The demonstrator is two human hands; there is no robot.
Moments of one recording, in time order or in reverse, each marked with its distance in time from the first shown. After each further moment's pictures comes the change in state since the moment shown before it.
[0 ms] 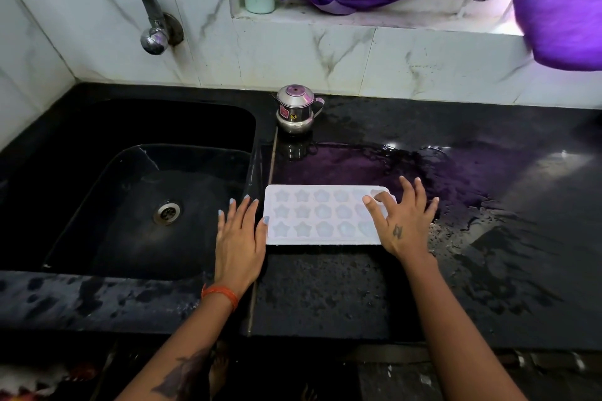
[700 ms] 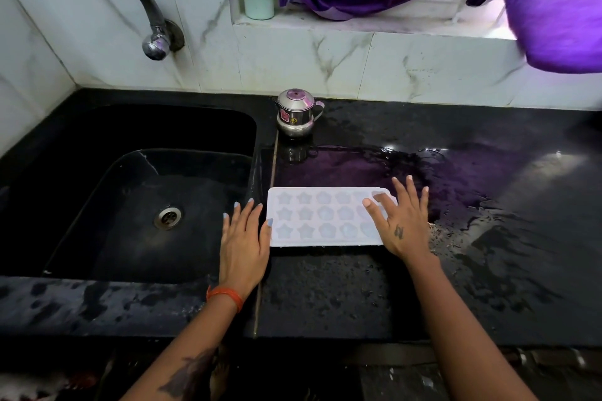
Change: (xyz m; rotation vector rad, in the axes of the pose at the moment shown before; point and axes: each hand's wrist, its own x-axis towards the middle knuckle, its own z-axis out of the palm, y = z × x) left_hand 0.000 -0.002 0.001 -0.022 -0.012 0.011; right_hand 0.001 -0.001 -0.003 -0.027 -0.003 -0.101
